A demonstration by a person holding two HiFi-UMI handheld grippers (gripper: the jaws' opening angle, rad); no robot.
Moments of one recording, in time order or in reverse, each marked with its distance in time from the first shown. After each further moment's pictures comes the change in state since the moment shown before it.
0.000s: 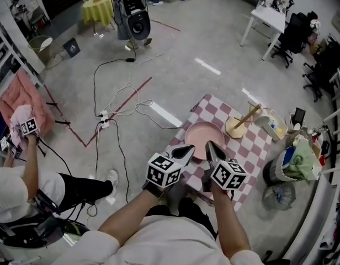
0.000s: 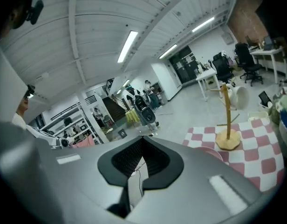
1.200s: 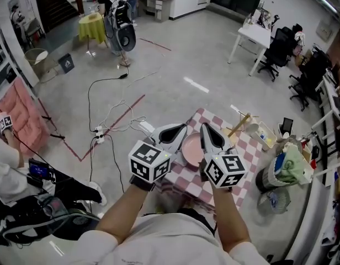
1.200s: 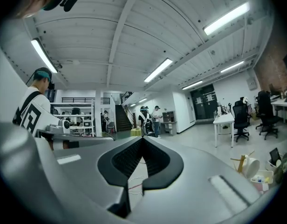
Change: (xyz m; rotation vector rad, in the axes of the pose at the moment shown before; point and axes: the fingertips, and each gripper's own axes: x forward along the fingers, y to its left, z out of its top) left arm -0.100 -0.019 0.166 0.226 -0.298 0.011; right arm -0.032 0.149 0.124 -0.398 -0.293 0.075
